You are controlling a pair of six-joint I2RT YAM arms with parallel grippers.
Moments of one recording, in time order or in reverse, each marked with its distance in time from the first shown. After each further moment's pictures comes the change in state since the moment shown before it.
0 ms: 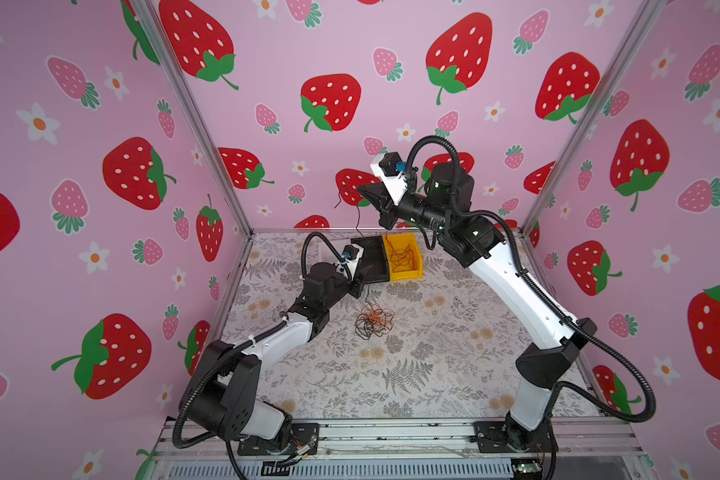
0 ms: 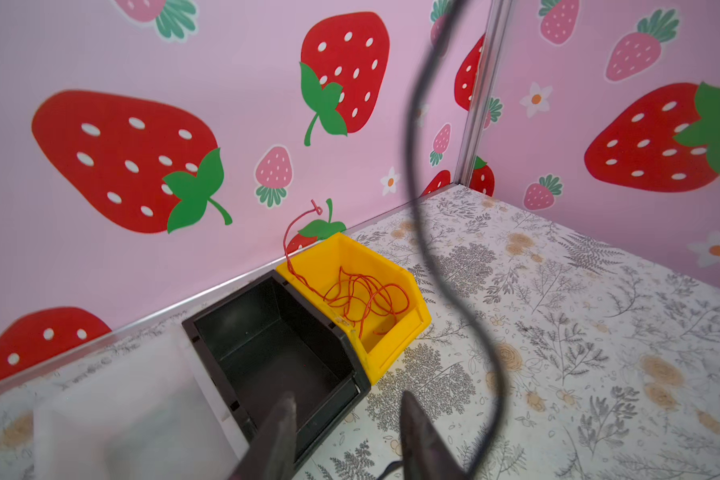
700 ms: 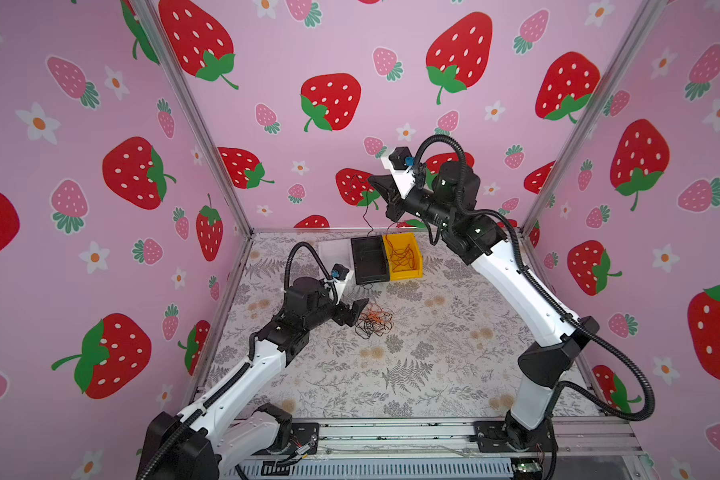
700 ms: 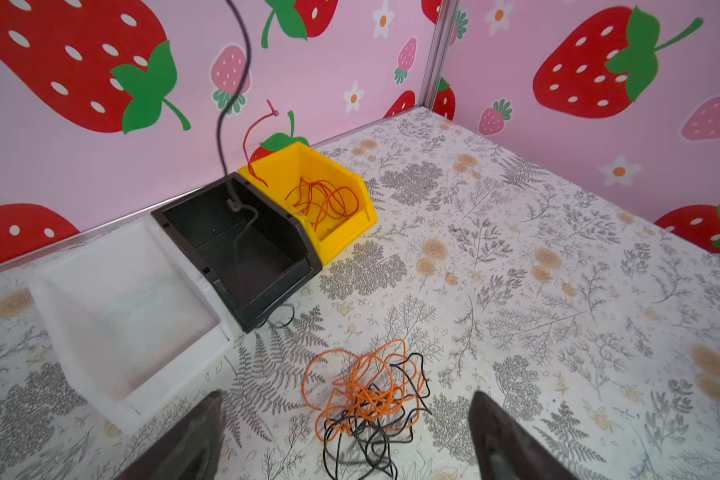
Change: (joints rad) left arm 0.000 -0.357 -0.078 -0.509 0.053 0.000; right arm -0.044 0.006 -0.019 0.069 0.049 -0.006
